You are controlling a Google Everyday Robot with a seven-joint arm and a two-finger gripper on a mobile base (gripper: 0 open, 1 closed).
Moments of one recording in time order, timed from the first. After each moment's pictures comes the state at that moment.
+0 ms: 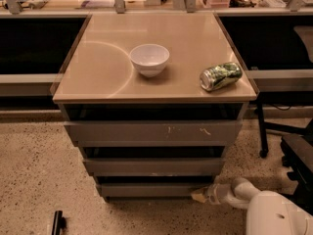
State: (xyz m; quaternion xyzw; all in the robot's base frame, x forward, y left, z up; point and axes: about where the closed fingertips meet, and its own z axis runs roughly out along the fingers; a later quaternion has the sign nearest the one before) arm 0.570 -0.207 0.149 -0.29 0.86 0.32 0.27
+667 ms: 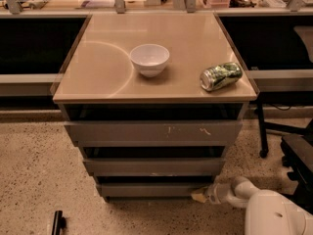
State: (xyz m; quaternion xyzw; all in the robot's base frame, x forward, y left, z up) arm 0.566 -0.205 0.151 -0.30 0.86 0.33 0.26
